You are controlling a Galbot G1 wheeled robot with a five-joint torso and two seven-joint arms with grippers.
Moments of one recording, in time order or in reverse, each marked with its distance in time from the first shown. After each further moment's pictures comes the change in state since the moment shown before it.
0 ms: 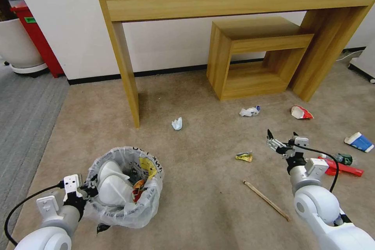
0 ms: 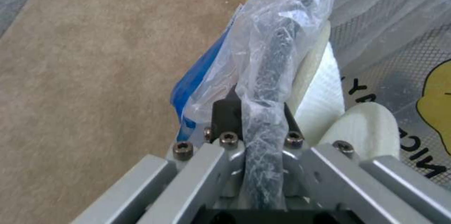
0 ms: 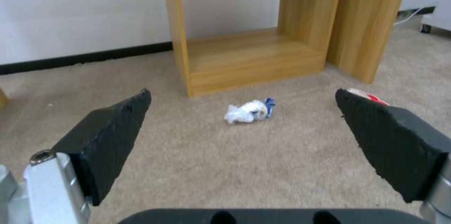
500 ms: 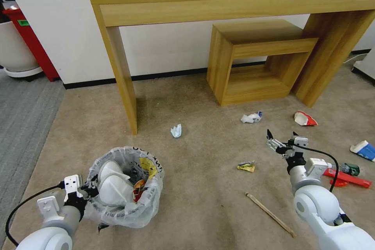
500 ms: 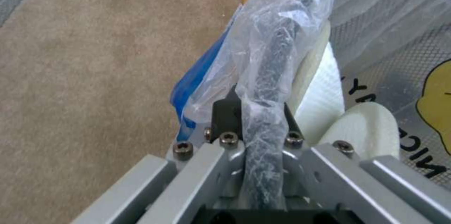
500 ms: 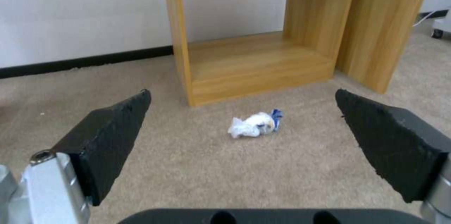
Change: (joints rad) left arm 0.001 -0.009 0.001 0.001 0.004 -0.005 0.001; right arm 0.001 -0.002 -0.002 -0.004 -0.005 0.005 -0.005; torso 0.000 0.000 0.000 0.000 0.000
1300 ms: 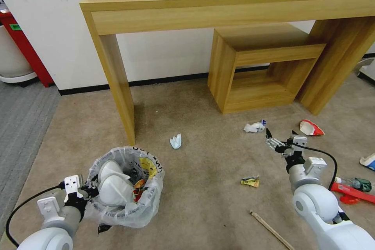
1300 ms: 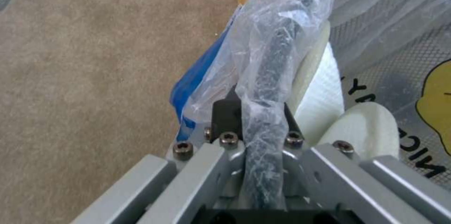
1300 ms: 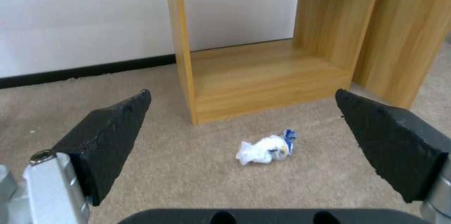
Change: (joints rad) left arm -0.006 -0.006 0.003 0.010 0.007 -0.003 0.001; right arm 0.019 -0.007 -0.016 -0.013 0.007 0.010 -0.007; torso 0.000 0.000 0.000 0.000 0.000
